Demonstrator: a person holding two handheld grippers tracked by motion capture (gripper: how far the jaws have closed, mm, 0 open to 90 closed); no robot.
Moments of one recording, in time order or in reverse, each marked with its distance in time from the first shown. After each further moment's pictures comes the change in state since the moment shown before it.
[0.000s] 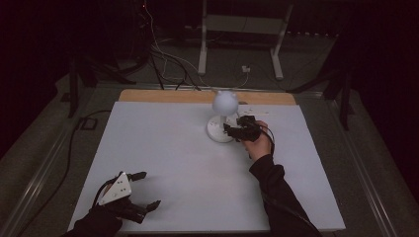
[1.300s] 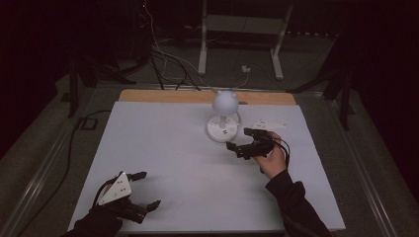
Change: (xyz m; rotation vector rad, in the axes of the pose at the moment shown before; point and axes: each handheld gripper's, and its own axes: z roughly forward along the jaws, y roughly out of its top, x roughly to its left) left arm 0.000 0.000 0.000 0.001 -0.004 0.001; right arm 0.013 -0.020 -0.074 -0.044 0.258 -0.056
